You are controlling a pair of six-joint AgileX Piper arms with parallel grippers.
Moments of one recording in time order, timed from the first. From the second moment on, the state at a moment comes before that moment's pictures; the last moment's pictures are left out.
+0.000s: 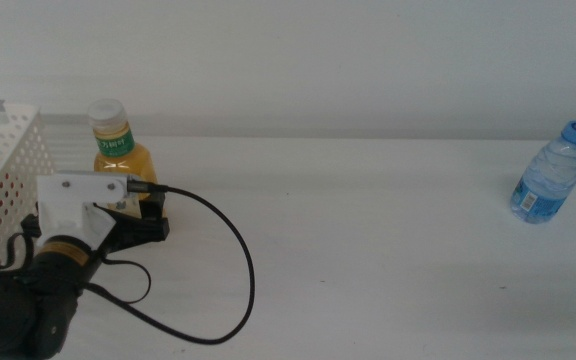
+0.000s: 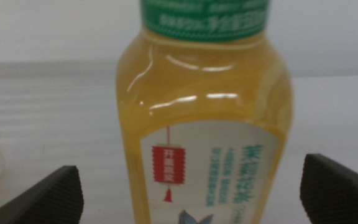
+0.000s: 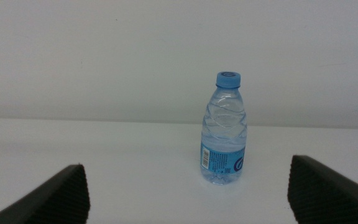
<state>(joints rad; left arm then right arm) -0.17 1.87 -0.44 -0.11 -1.06 -0.05 0.04 0.00 0.00 -0.12 0.16 0.06</state>
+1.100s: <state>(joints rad) -0.18 2.02 -0.66 -0.16 -1.05 0.00 0.04 0.00 0.00 -0.12 0.16 0.06</state>
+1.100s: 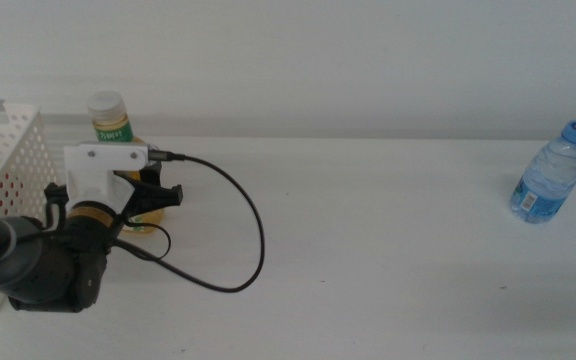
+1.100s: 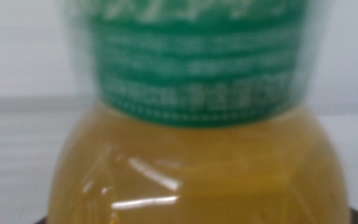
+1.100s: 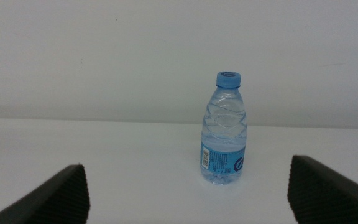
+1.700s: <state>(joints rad) -0.20 1.37 -0.56 -0.11 -0.16 0.07 0.04 0.00 0.00 -0.12 0.16 0.06</state>
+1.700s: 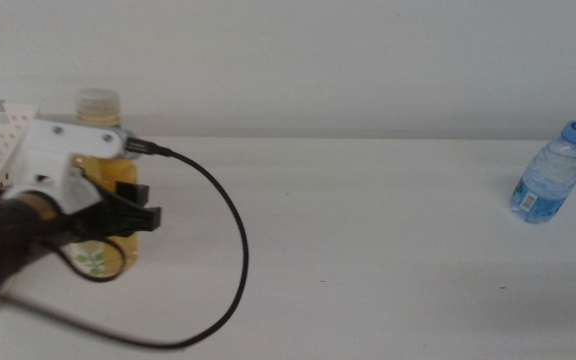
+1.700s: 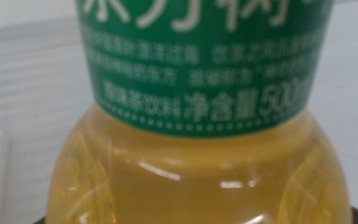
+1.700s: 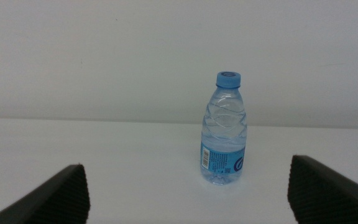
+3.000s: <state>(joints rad) 0.46 1.93 -1.66 -0.16 1.22 0.63 0.04 0.00 0.00 -0.12 0.16 0.06</state>
